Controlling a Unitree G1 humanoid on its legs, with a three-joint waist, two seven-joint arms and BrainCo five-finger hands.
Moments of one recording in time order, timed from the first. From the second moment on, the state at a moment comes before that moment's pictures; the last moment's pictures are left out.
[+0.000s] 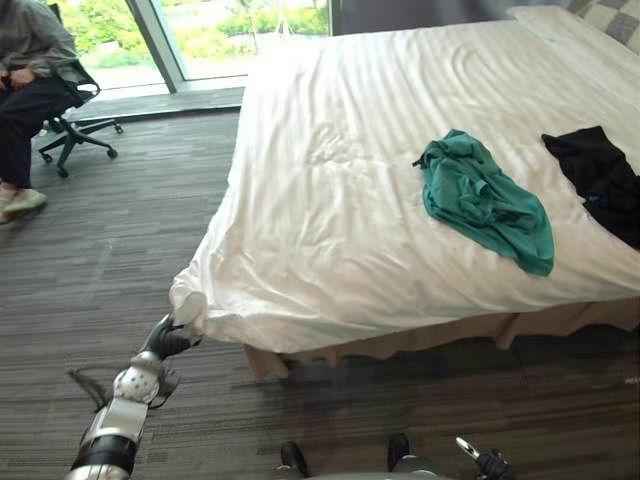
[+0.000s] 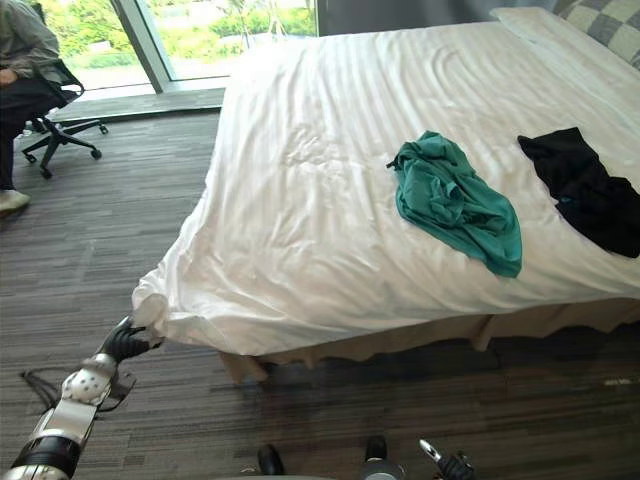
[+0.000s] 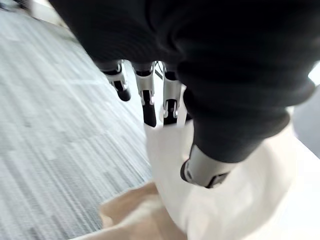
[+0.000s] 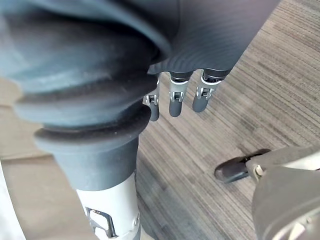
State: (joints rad) left arm 0.04 0.50 0.25 0.67 0.24 -0.13 -0.03; right arm 0.16 -0.09 -0.55 1.01 0.27 -0.06 -0.06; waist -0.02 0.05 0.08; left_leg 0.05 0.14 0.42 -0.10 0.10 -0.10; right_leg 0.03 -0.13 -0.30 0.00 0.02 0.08
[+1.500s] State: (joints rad) left arm 0.04 0.00 0.26 0.72 -0.34 -0.18 0.15; right arm -1.21 -0.36 0.33 0.52 0.48 -0.24 0.00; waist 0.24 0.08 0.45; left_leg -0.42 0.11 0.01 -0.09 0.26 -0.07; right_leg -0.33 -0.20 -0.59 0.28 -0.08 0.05
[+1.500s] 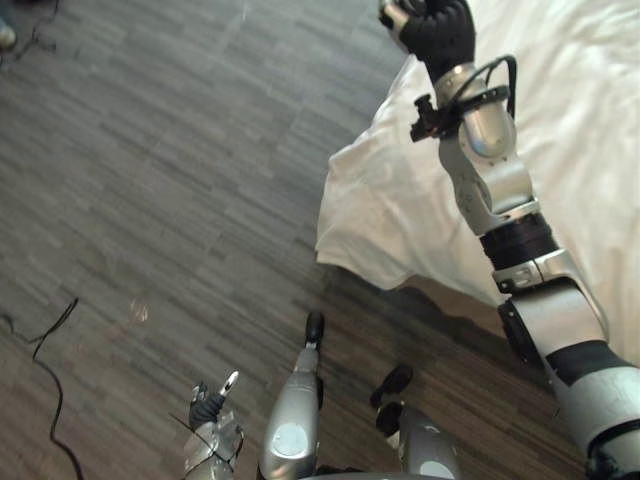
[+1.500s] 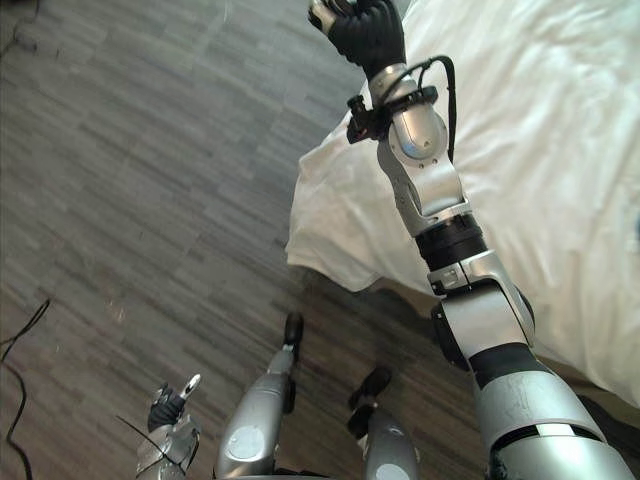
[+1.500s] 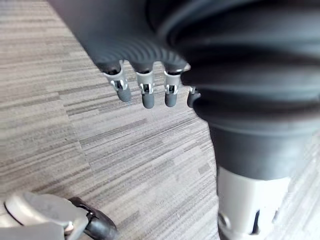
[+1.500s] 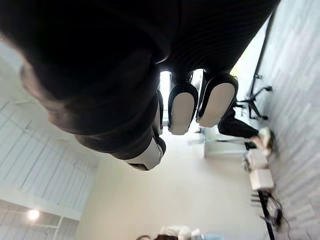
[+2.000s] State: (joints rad) left arm -0.11 -0.06 0.14 0.60 -0.35 -0.20 0.16; right arm -1.09 -0.35 0.43 0.93 0.32 -0.18 -0.02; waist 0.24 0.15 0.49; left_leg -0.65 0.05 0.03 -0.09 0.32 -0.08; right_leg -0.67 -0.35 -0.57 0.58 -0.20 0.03
